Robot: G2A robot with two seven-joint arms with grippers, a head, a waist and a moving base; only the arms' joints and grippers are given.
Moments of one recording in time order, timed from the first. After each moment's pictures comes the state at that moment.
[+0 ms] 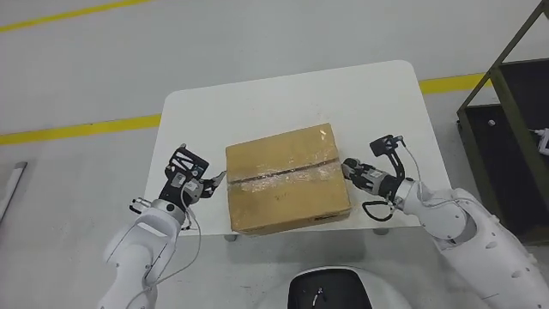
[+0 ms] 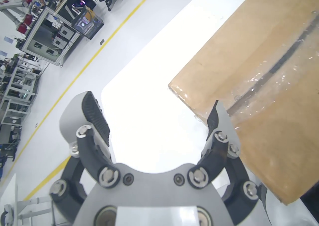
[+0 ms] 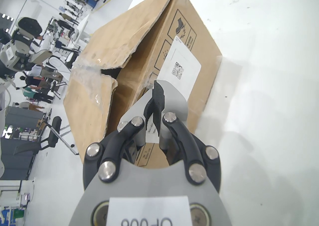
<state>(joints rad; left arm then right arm) 1.41 -1.07 -1.57 -2.02 1.55 -0.37 -0.45 -1.22 -1.12 1.22 -1.60 -0.48 -0.28 0.51</state>
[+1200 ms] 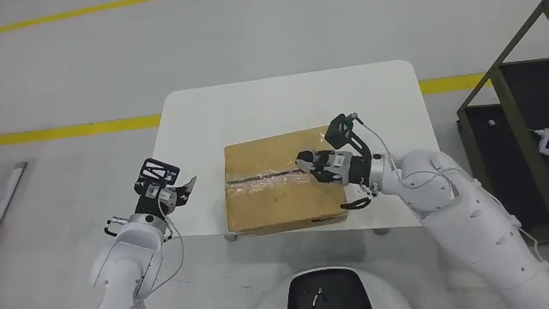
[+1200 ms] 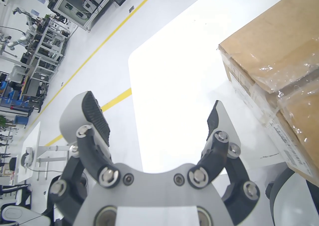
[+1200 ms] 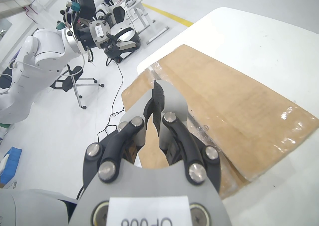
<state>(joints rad) 1.52 -1.07 -1.67 -2.05 1.60 -0.23 -0.51 -0.96 -1.15 1.05 -1.68 -0.42 -0.49 0.68</state>
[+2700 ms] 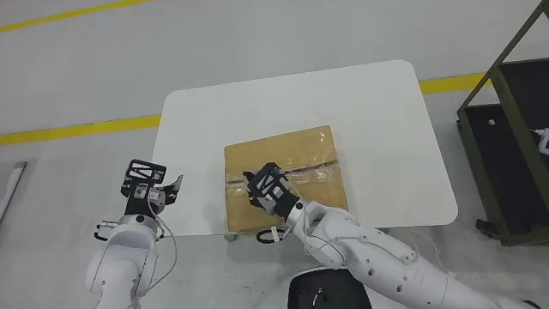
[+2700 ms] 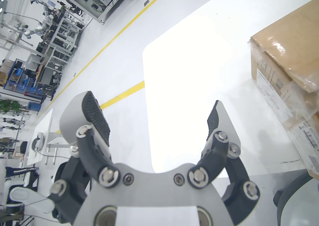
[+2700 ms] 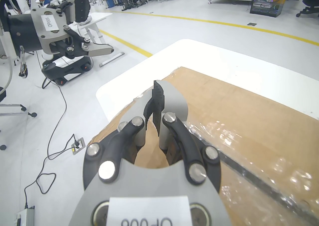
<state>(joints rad) 1.53 -1.08 -1.71 -2.03 1.64 -0.15 -0.52 -0.89 -1.40 0.56 -1.46 -0.96 0.08 0.01</state>
